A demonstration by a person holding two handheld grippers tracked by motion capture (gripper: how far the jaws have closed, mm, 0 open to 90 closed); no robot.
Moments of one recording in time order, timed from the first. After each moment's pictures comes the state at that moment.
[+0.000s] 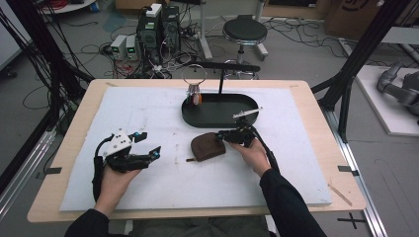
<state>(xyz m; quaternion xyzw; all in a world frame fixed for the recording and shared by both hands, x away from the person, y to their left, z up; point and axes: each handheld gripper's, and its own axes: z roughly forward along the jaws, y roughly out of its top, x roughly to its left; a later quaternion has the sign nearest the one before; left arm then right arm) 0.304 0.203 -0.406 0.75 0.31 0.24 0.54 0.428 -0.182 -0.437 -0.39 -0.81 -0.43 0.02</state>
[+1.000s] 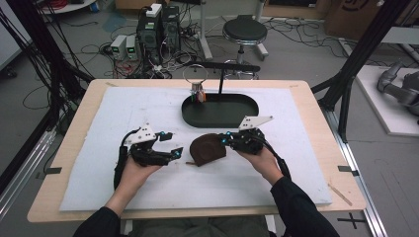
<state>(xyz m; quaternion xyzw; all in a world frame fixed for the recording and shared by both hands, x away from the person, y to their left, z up) 0.336 0.155 -0.414 0.77 0.27 0.13 0.55 0.372 -0.192 -0.398 -0.22 -0.84 -0.49 -0.10</state>
